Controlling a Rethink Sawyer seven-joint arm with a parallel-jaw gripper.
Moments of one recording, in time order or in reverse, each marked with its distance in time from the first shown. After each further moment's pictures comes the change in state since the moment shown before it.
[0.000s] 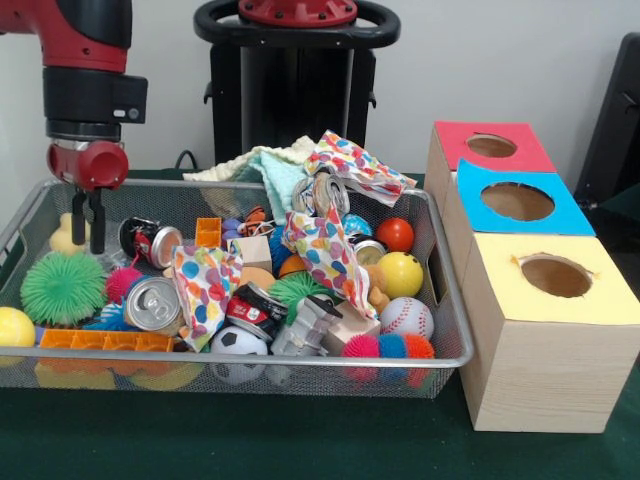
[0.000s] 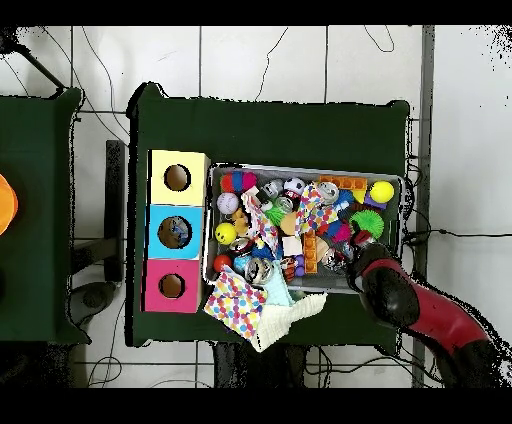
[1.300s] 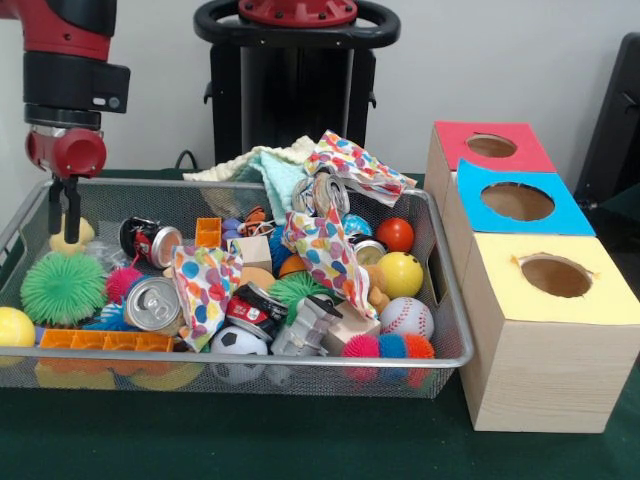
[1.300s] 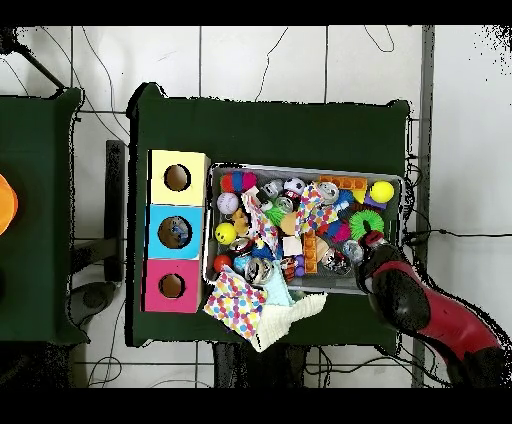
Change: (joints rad) arm -0.018 -0.036 -0.004 0.000 0.000 0.000 0.000
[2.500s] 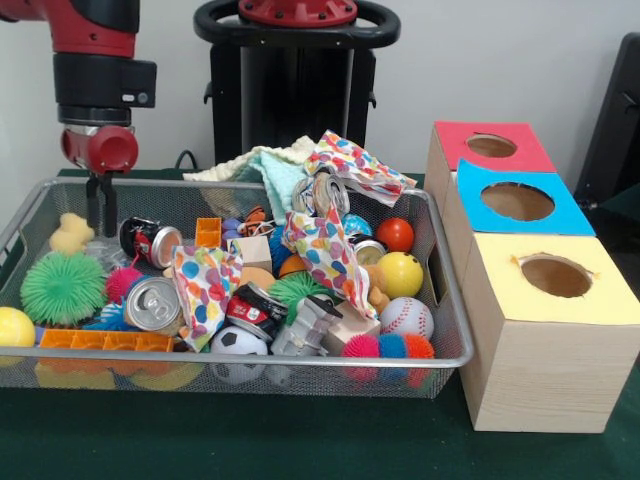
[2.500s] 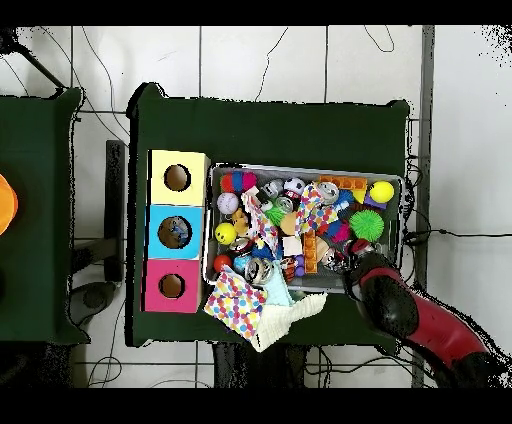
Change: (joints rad) arm 0.004 0.000 0.005 0.080 0.051 0.000 0.000
